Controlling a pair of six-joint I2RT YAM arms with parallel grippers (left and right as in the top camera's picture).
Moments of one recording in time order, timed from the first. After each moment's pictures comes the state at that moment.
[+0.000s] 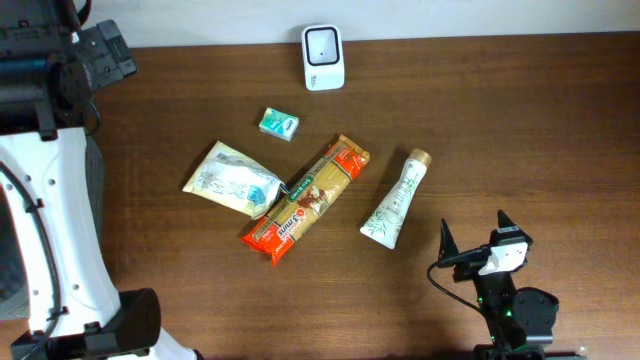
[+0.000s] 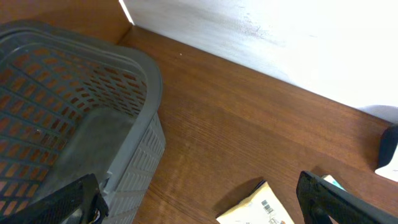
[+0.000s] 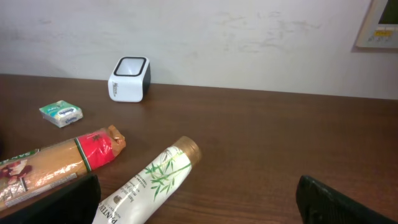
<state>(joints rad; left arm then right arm) 0.08 1.79 2.37 -1.35 -0.33 -0.24 -0.05 0.03 0.01 -0.06 -0.16 -0.02</state>
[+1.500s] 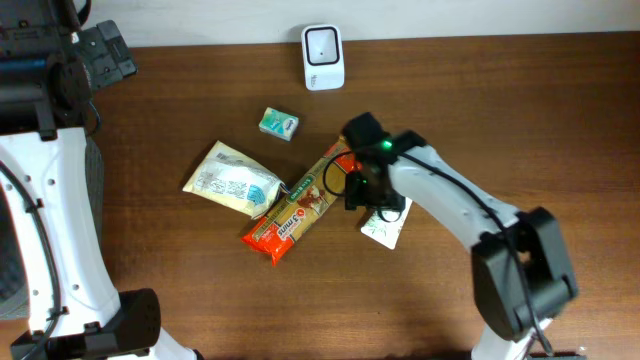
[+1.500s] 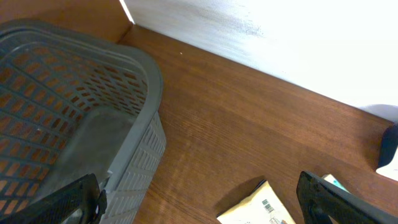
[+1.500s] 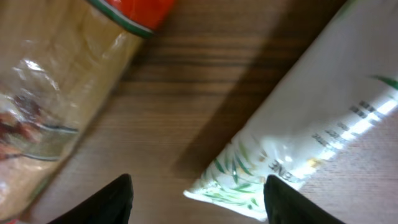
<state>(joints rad) 0.08 1.79 2.37 -1.35 -0.33 -0.24 0.51 1.91 1.41 -0.97 0.01 0.55</state>
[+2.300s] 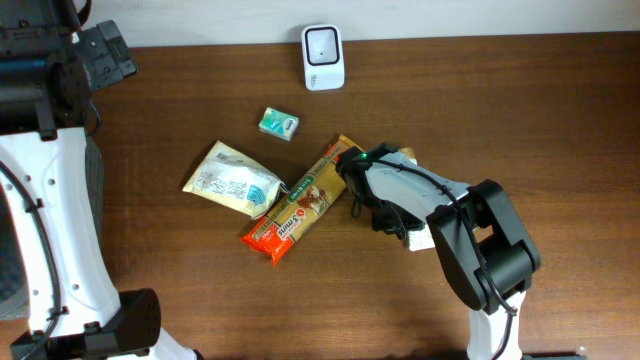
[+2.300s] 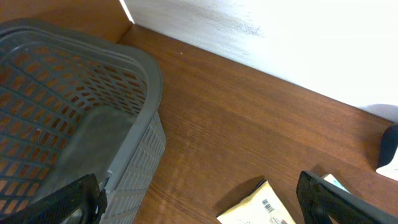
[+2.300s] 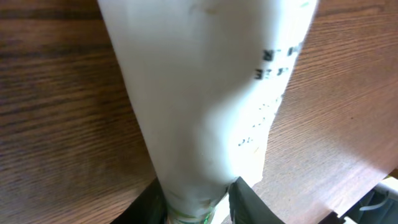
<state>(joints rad) 0.08 1.79 2.37 -1.35 -0.33 -0.24 0.52 2.07 1.34 -1.17 0.41 0.66</state>
